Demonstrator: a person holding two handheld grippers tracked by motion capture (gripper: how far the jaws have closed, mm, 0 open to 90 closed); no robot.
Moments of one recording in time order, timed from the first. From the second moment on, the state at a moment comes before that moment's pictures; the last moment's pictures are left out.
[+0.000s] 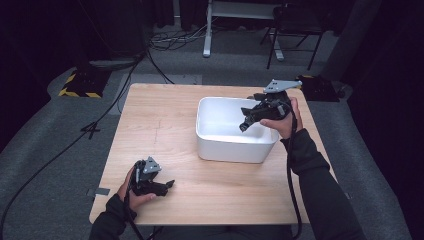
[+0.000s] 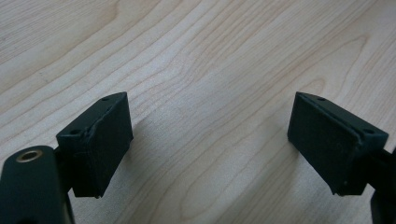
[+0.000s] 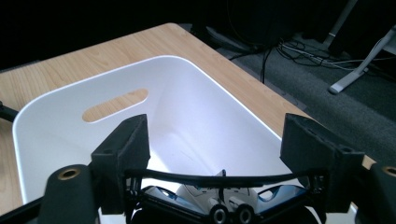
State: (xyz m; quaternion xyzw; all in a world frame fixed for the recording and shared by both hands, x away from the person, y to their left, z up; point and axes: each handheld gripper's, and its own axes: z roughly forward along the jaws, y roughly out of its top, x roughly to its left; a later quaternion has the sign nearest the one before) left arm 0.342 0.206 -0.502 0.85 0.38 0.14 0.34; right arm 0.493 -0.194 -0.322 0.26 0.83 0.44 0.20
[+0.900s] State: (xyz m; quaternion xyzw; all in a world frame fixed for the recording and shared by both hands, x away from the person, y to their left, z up) left arm 0.343 0.206 -0.502 0.85 0.38 0.14 0.34; right arm 0.500 -0.188 -0.354 0.25 0.88 0.38 0.16
